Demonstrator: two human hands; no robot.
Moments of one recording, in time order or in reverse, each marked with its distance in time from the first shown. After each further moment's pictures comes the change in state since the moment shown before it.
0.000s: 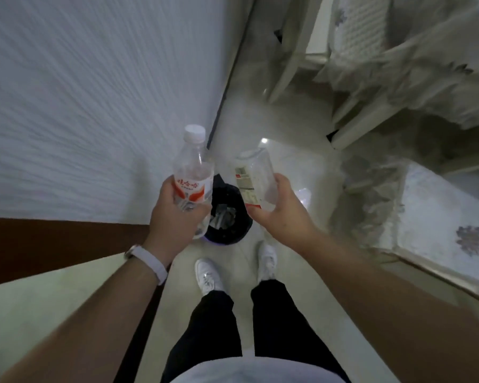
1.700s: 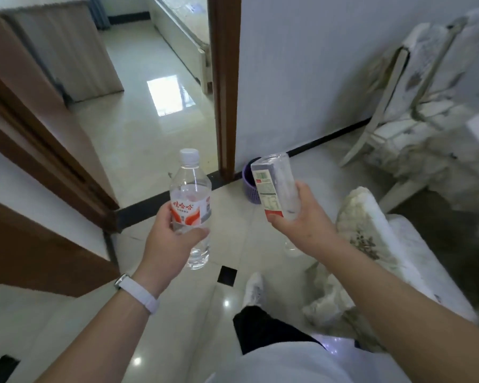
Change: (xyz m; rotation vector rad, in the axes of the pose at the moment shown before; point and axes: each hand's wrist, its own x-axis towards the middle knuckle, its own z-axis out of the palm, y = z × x) left_hand -0.753 -0.071 0.341 -0.331 0.796 0.028; right_hand -0.529 0.260 -0.268 -0.272 -0.417 -0.724
